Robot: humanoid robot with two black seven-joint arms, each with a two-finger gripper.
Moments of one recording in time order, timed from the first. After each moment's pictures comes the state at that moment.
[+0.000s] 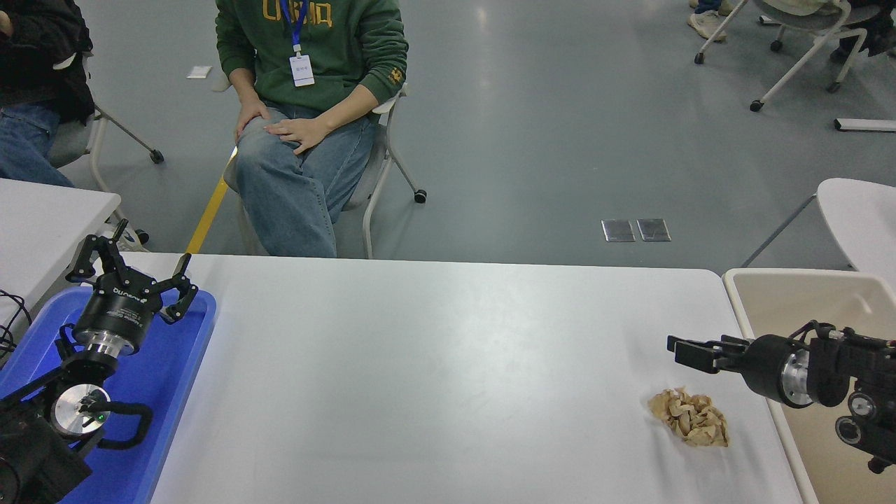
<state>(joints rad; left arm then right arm) -0.56 0.46 -0.57 -0.39 -0.23 -0.70 -0.60 0.80 -0.86 -0.06 1.26 -1.46 -0.12 0.08</state>
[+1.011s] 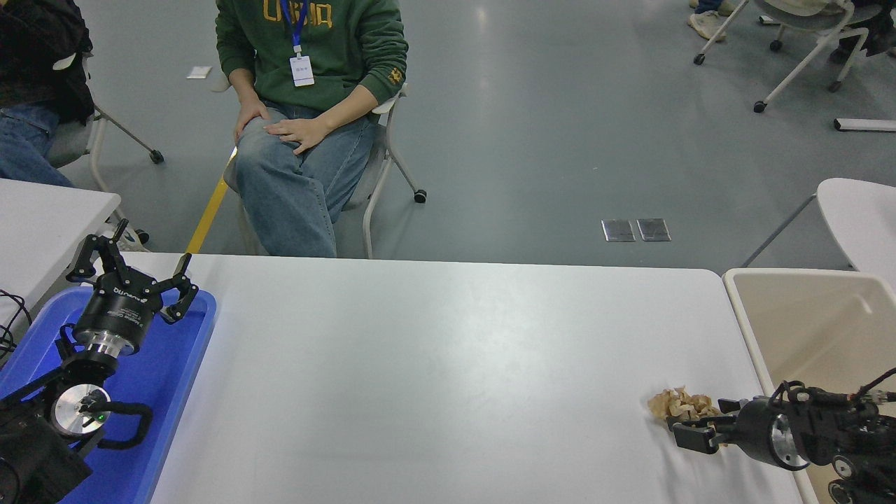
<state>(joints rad) -0.56 0.46 -0.57 -0.39 -0.23 -0.70 -0.60 0.73 -0.75 -0.17 1.15 -1.55 -0.12 0.08</state>
